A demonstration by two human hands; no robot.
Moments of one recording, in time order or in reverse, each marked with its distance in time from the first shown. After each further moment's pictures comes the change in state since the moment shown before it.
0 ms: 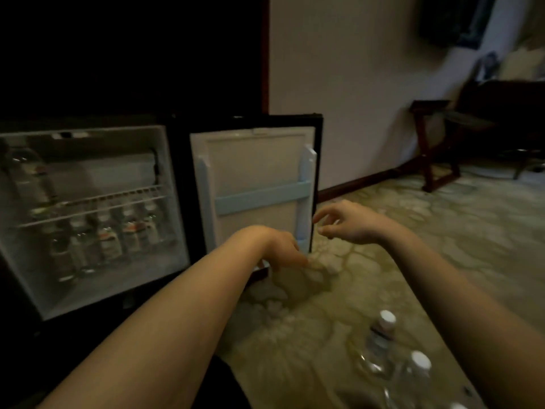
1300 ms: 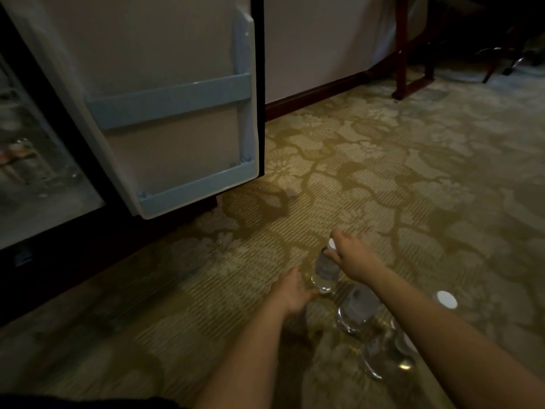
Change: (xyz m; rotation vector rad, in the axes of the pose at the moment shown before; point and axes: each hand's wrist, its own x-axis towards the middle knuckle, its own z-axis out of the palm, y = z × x) left_hand 0.175 0.028 0.249 -0.620 0.070 0.064; right_hand -0.046 0.227 0.188 -0.189 -0.074 0.356
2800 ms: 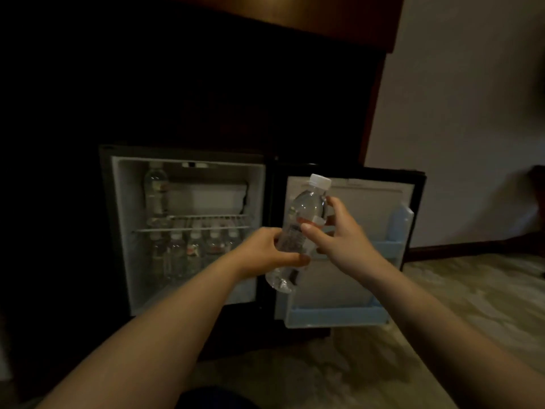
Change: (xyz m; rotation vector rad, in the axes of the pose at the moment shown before) left_hand -0.211 0.044 -0.345 -0.012 0.598 0.395; right_hand -0.036 -0.349 -0.222 0.833 0.280 -0.752
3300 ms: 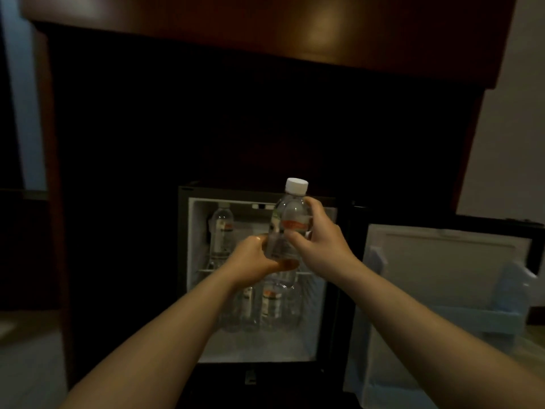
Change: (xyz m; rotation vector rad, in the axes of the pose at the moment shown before) left_hand -0.009 -0.056 -0.148 0.105 0.331 -0.002; right_hand 0.108 -0.060 0.135 0.009 -0.061 -0.238
